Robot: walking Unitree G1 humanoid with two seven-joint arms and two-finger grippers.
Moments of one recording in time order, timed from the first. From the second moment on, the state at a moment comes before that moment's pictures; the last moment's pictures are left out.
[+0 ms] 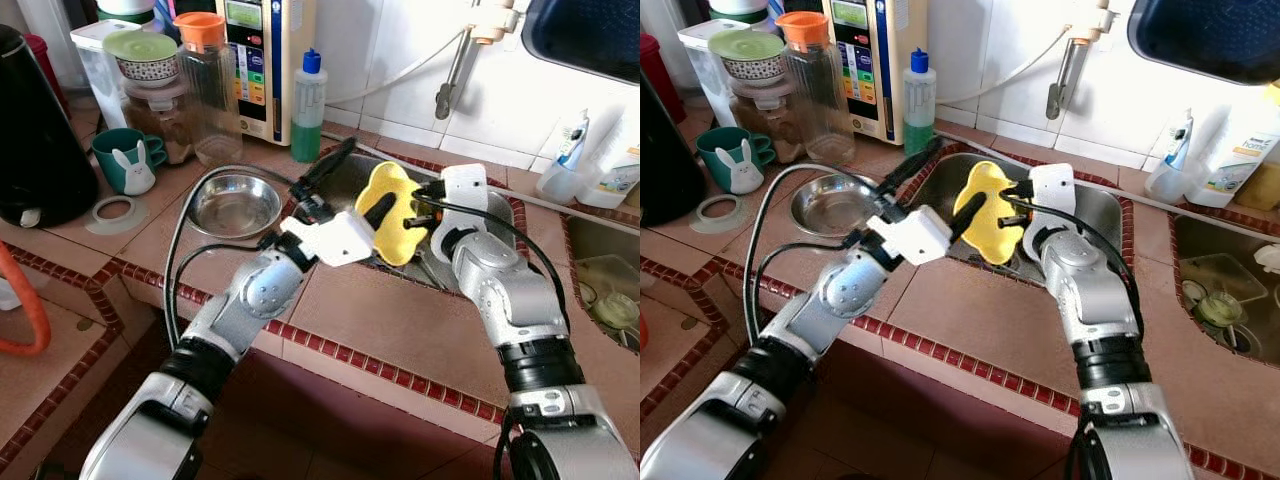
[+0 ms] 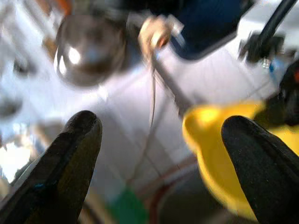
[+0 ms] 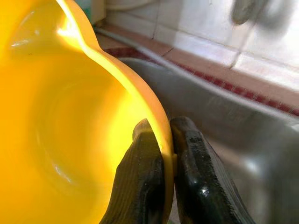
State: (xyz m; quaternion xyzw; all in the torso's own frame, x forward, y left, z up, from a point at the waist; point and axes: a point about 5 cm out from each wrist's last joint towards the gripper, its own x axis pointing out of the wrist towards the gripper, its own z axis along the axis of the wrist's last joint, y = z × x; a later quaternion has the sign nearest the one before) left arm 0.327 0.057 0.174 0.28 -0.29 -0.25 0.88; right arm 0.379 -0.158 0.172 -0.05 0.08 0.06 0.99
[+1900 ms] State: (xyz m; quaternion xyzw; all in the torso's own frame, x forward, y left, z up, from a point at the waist) left arm 0.289 0.078 0.145 0.14 -0.06 -0.30 0.94; right arm 0.380 -0.192 0.108 -0.11 0.17 -0.01 0.98
